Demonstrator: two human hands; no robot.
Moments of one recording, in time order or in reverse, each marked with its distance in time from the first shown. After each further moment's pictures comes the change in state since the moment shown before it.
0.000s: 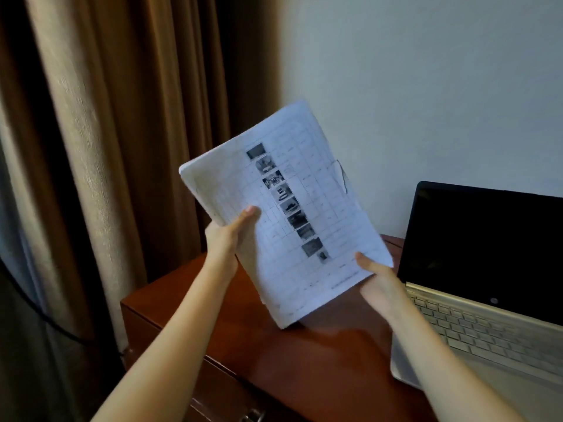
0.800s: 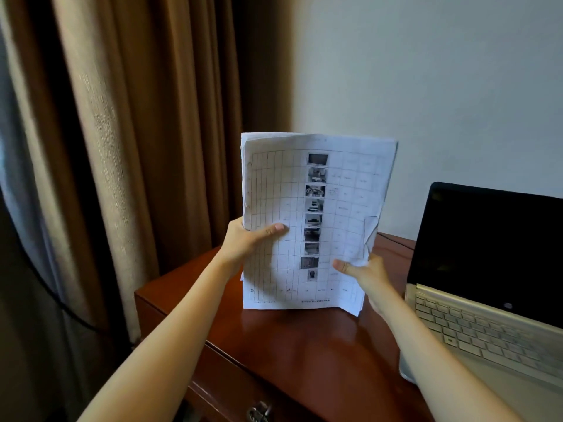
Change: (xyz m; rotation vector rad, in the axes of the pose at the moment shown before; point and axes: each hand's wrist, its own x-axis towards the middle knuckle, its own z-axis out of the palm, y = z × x) left_hand 0.005 -0.007 -0.016 0.375 -0.375 0.101; right_hand -0.004 0.004 0.034 -0.530 0.126 -0.046
